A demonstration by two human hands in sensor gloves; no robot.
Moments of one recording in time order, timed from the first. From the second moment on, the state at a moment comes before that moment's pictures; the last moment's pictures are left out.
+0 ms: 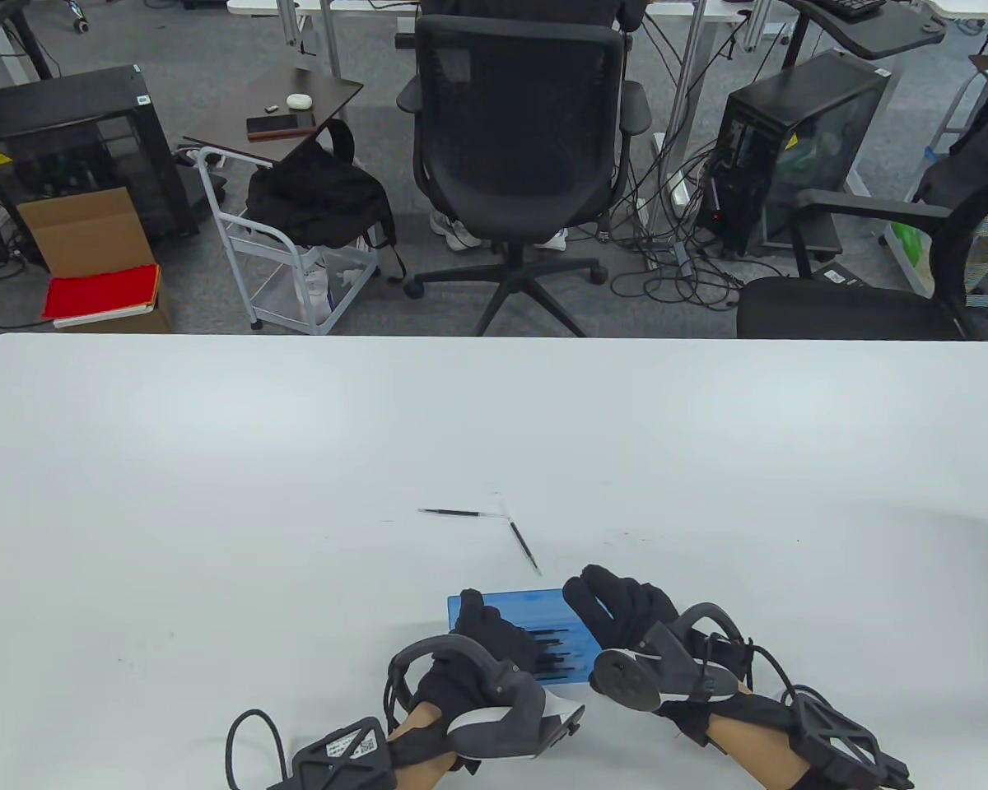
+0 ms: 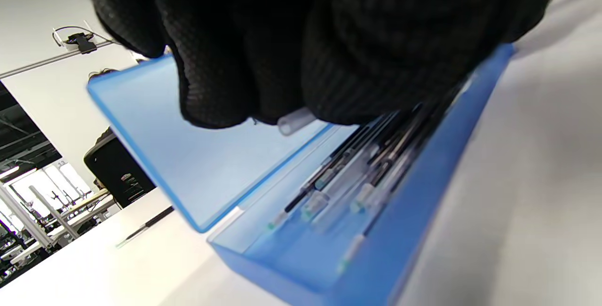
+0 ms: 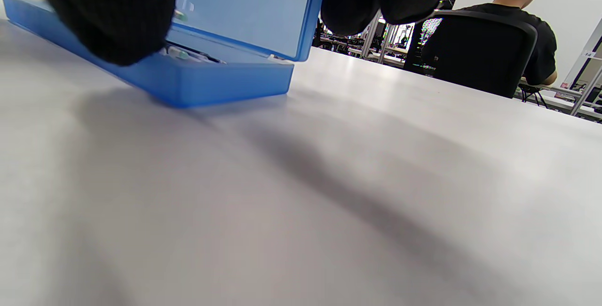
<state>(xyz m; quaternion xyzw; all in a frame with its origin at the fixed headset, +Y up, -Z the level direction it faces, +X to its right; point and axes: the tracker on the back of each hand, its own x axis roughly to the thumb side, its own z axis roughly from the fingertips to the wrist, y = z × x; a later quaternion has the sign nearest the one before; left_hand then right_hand) -0.011 -0.738 -0.254 0.10 -0.31 -0.27 0.91 0.144 -0.748 -0.291 -0.33 -0.01 -0.94 0.10</state>
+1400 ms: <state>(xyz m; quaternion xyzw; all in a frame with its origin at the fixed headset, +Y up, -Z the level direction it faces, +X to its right) -0.082 -0.670 -0.348 0.09 -0.08 -0.09 0.99 0.144 -0.748 -0.291 -0.33 -0.01 -0.94 0.09</state>
